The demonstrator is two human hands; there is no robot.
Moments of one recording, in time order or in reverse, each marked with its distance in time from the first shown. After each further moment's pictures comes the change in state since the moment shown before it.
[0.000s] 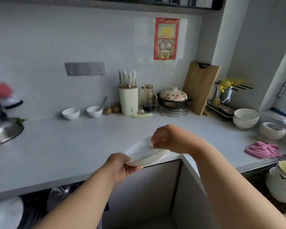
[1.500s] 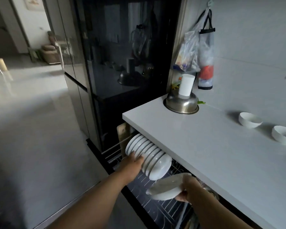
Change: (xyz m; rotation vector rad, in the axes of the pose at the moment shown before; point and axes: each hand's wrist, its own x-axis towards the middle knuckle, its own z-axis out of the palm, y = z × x) left_hand -0.173 -0.032 -0.482 0.411 0.988 0.118; right_hand 0.180 -0.315 0.446 0.739 -0.568 0.733
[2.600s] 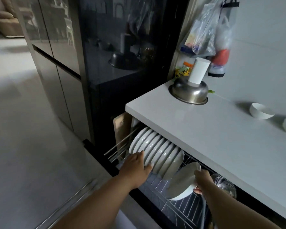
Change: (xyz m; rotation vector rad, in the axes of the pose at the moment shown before) left_hand 0.132 -0.109 -0.045 0.410 -0.179 0.248; right_hand 0.120 -0.006 0.087 -0.410 0.340 -0.157
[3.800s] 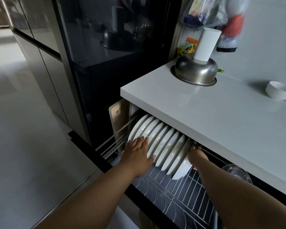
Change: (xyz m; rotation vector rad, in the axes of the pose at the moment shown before) left_hand 0.081 -0.033 0.044 0.334 -0.002 0.136; right_hand 0.062 -0.038 0.059 -0.392 0.030 -0.282
